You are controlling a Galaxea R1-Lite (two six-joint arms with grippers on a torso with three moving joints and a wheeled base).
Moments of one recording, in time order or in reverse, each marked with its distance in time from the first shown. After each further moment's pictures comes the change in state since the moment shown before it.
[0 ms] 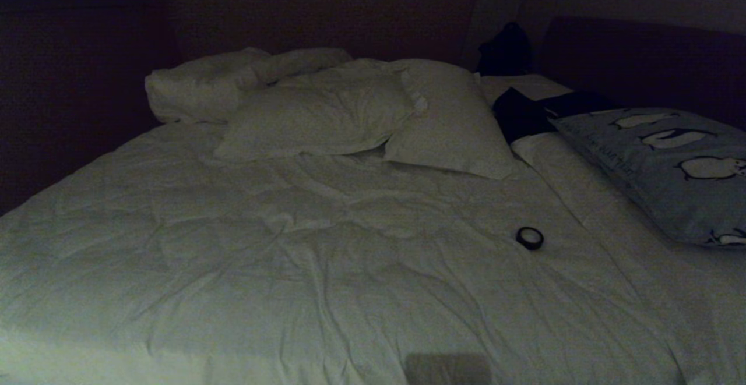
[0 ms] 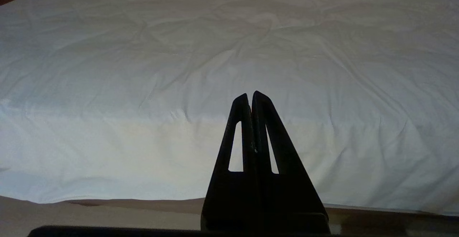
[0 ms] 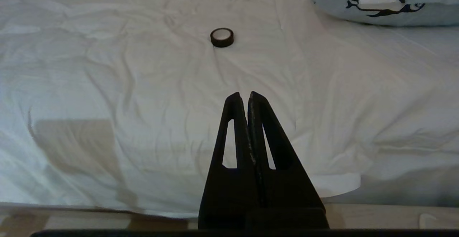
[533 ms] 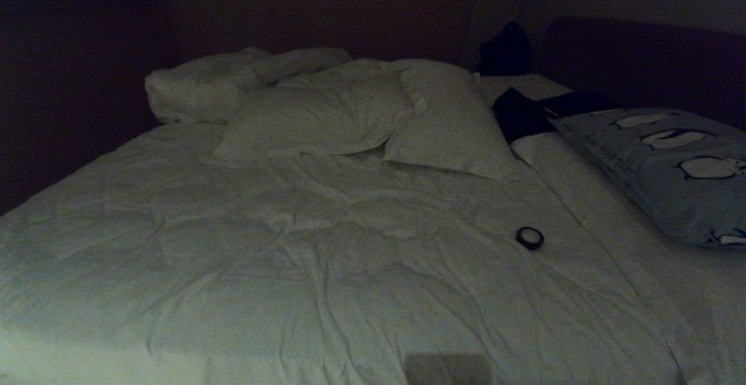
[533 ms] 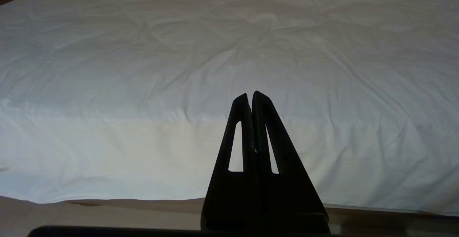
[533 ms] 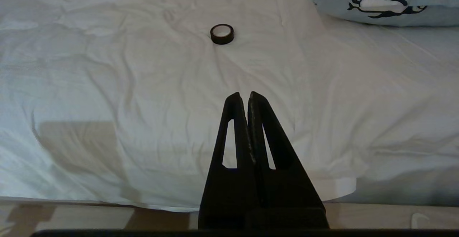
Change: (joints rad) left arm 0.000 0.000 0.000 0.000 0.000 0.000; right arm 0.000 0.152 -0.078 -0.011 0.000 0.004
